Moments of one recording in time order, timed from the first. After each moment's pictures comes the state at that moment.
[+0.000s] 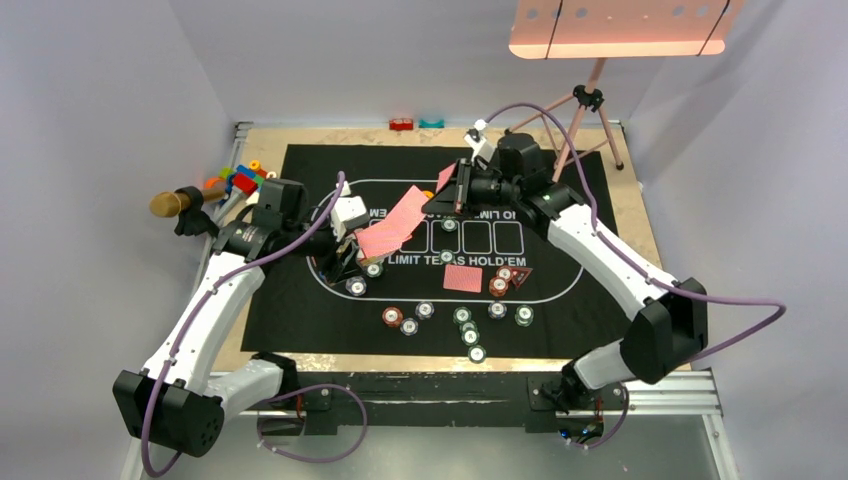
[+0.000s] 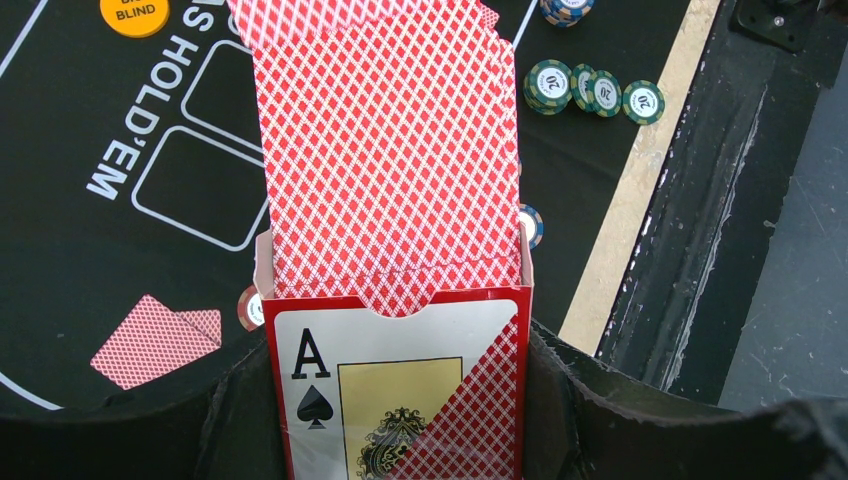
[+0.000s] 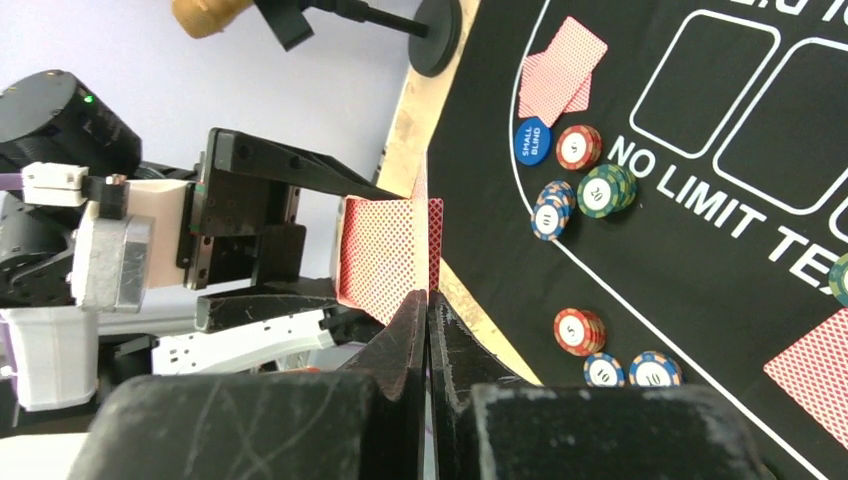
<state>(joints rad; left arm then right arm) -0.26 1.08 1.05 -0.85 0.72 0.56 0.52 1.46 1.29 -0.29 -0.61 0.78</state>
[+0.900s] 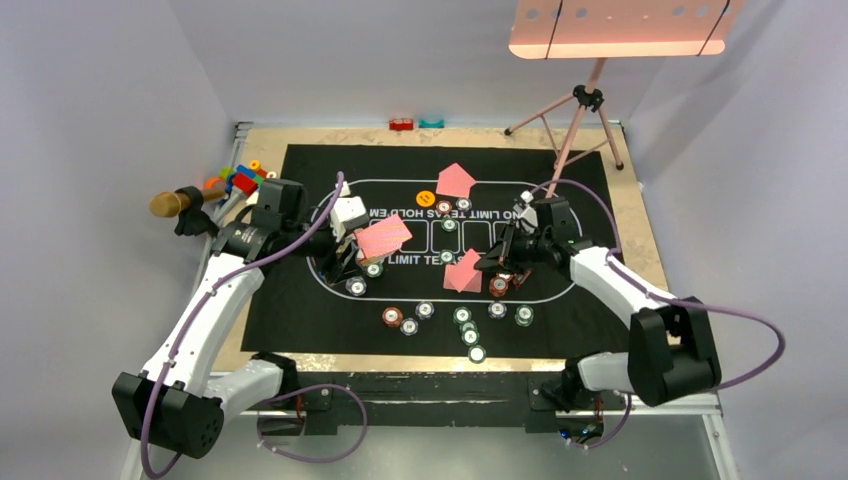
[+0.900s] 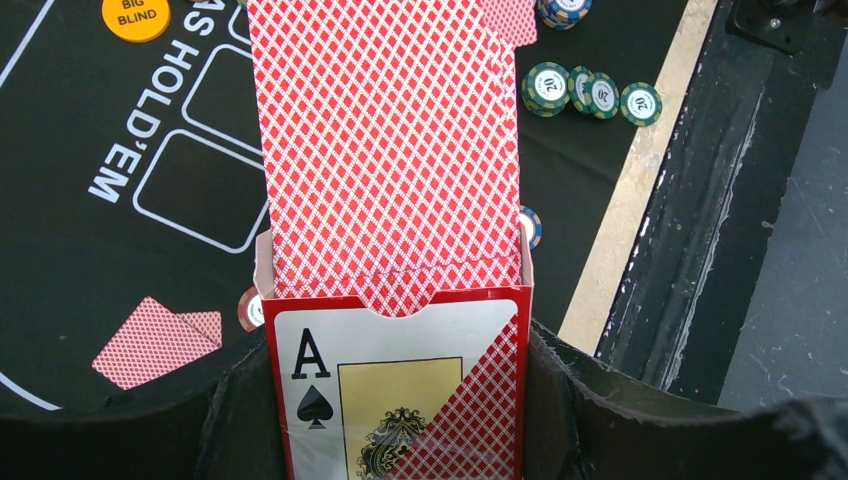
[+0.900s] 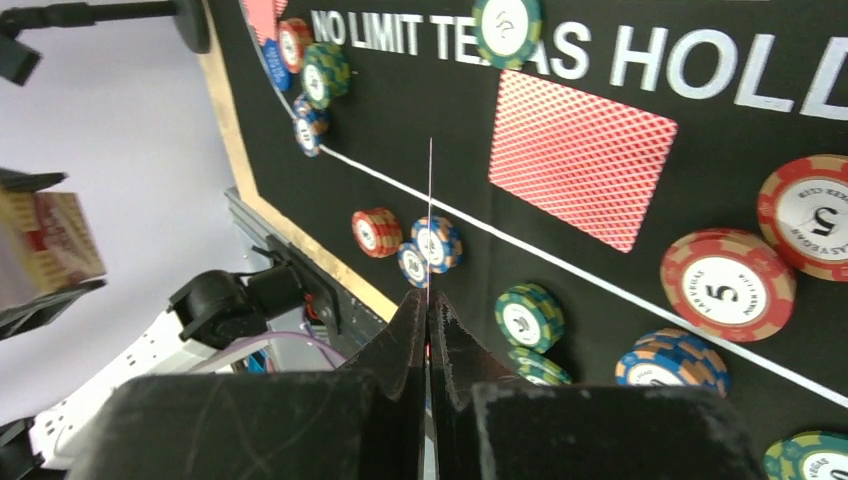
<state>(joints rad) -0.26 1.08 1.05 -0.85 0.72 0.57 0.26 1.30 0.75 -0.29 -0.64 0.72</state>
